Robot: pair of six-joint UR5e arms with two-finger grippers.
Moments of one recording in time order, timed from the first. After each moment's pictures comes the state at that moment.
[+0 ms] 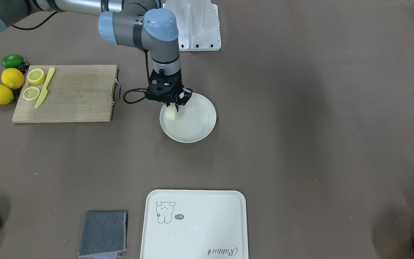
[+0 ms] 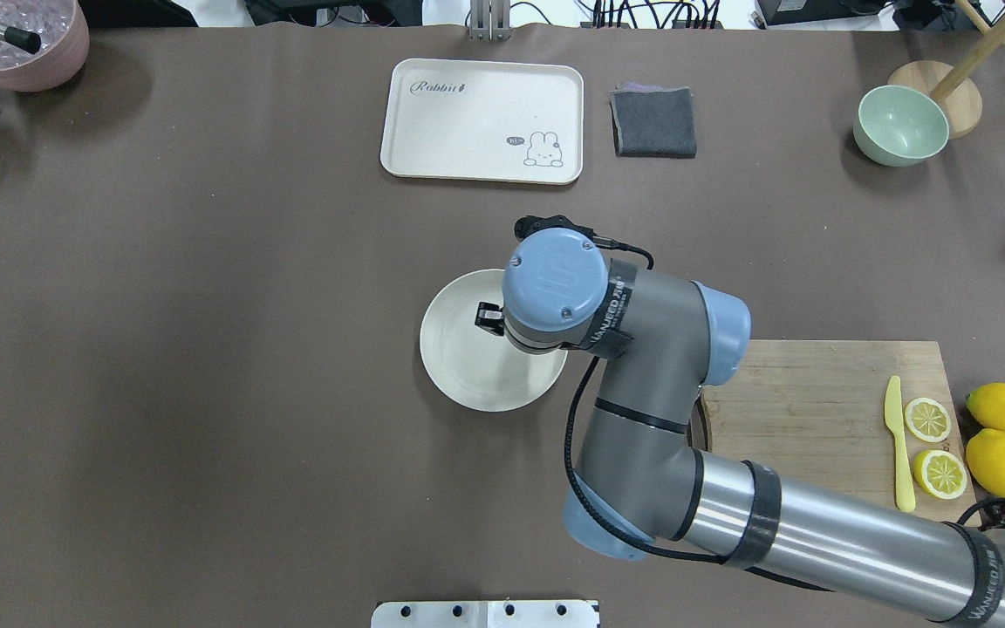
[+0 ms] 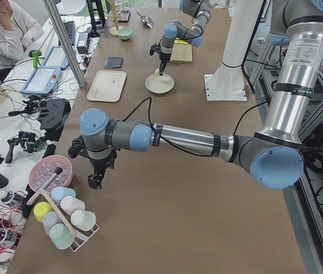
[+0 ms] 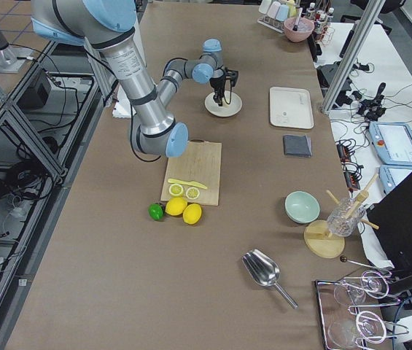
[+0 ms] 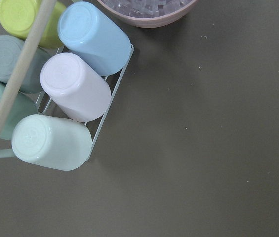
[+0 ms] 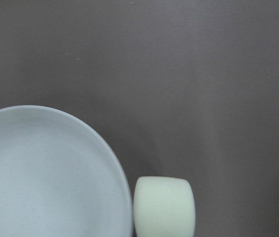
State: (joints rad) left arm -1.57 -1.79 -1.51 -1.56 -2.27 0.22; right arm 0.43 -0.83 1.61 -1.57 1.68 1.50
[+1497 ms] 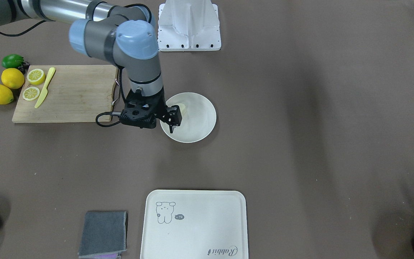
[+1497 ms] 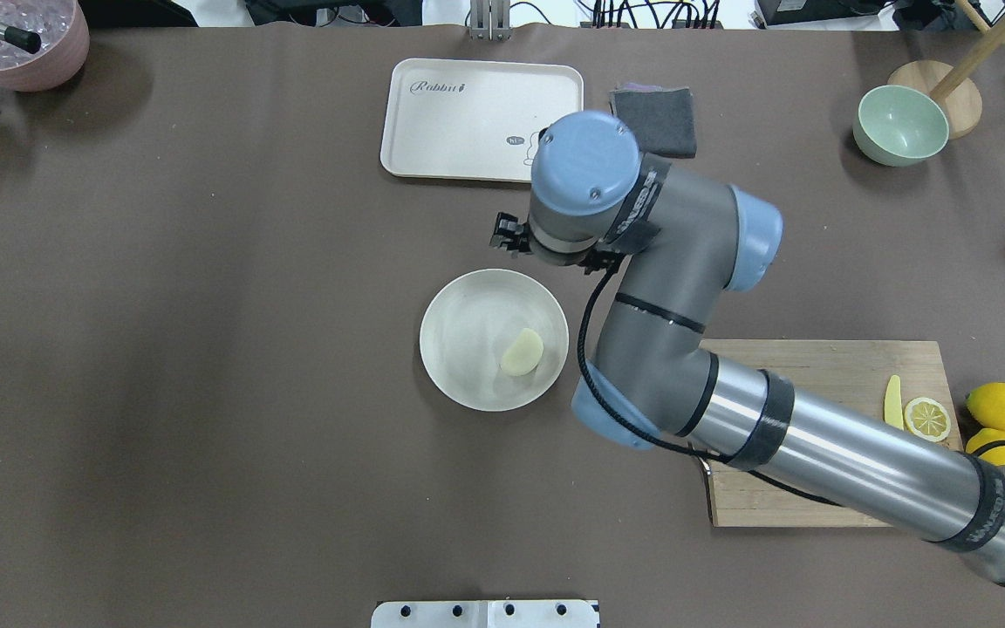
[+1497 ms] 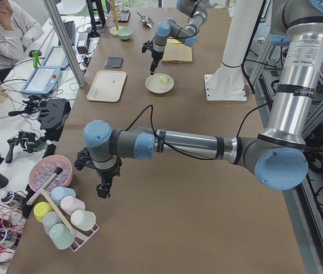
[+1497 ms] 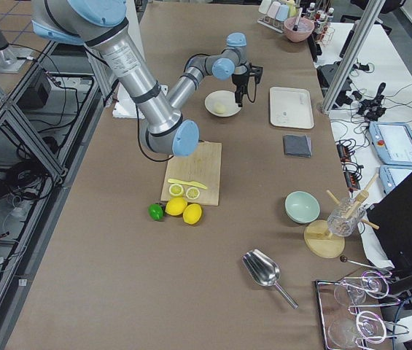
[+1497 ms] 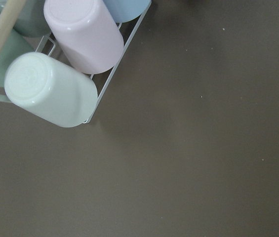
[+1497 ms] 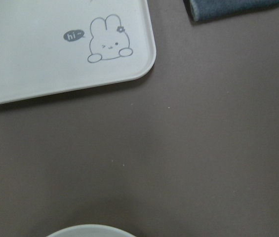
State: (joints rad) left arm -1.56 -1.69 -1.49 -1.54 -2.36 0.16; right arm 0.69 -0.84 1.63 -1.60 1.87 1.31
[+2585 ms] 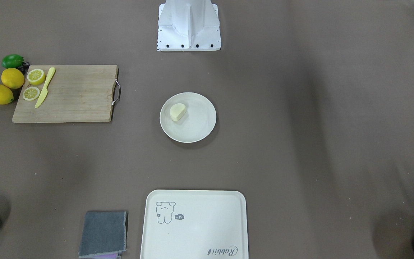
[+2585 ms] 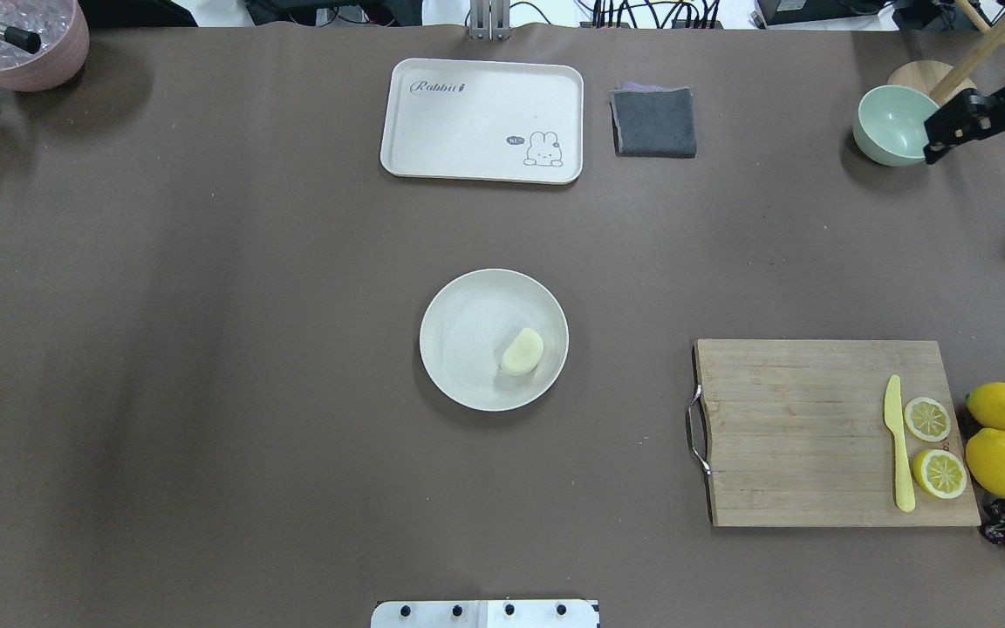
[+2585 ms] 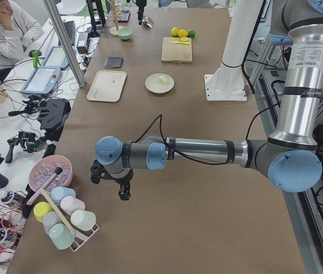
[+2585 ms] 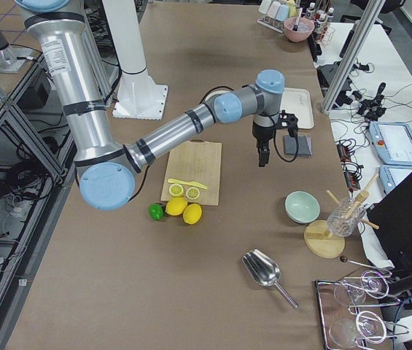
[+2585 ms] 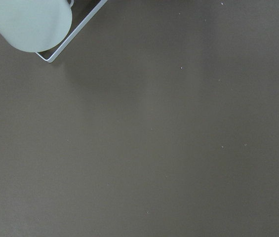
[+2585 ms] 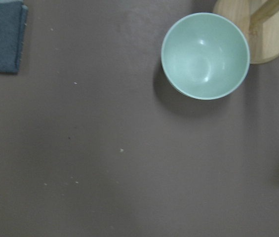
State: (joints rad) left arm -1.55 -1.66 -1.51 -1.51 -2.44 -0.03; right arm 1.27 -1.35 1.84 -1.75 2.22 0.38
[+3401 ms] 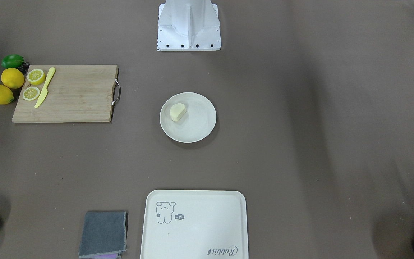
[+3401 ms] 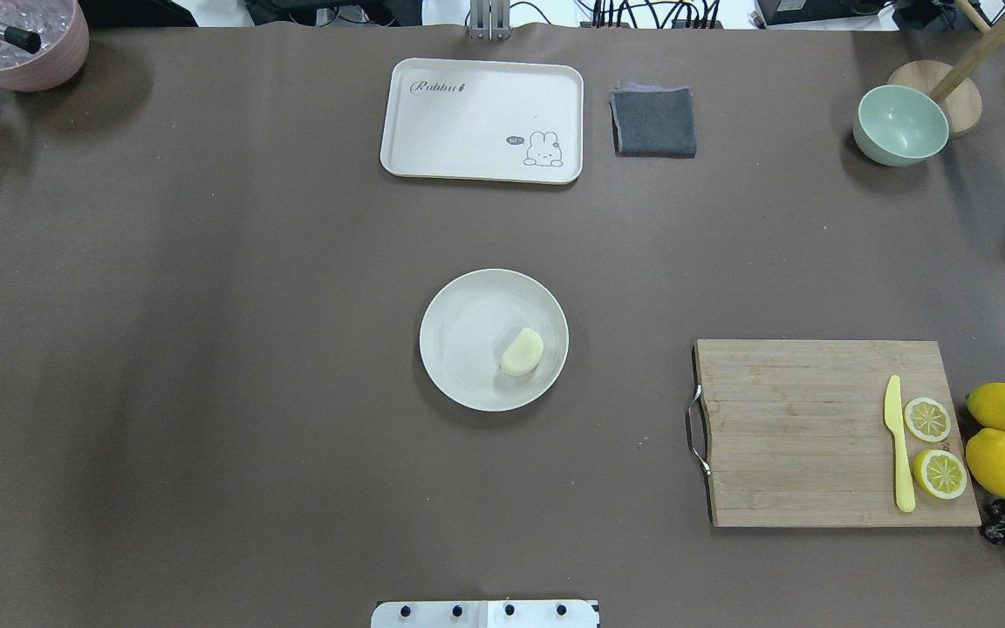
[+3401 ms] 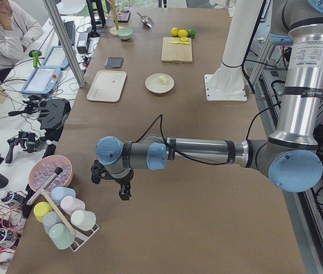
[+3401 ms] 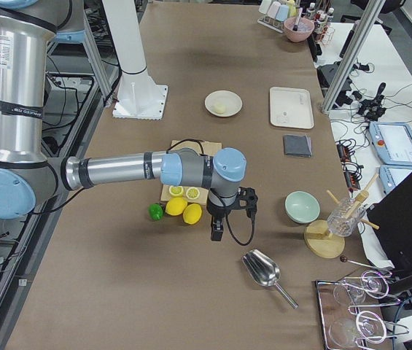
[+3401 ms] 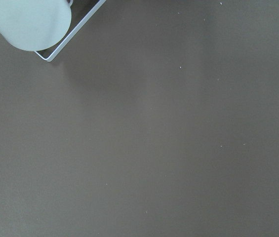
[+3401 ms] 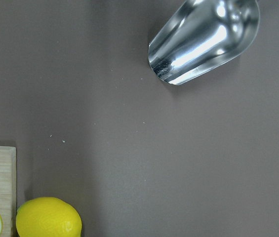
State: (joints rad) left arm -1.55 -1.66 -1.51 -1.51 -2.44 -0.03; right arm 1.49 -1.70 1.83 -1.74 2.27 0.00
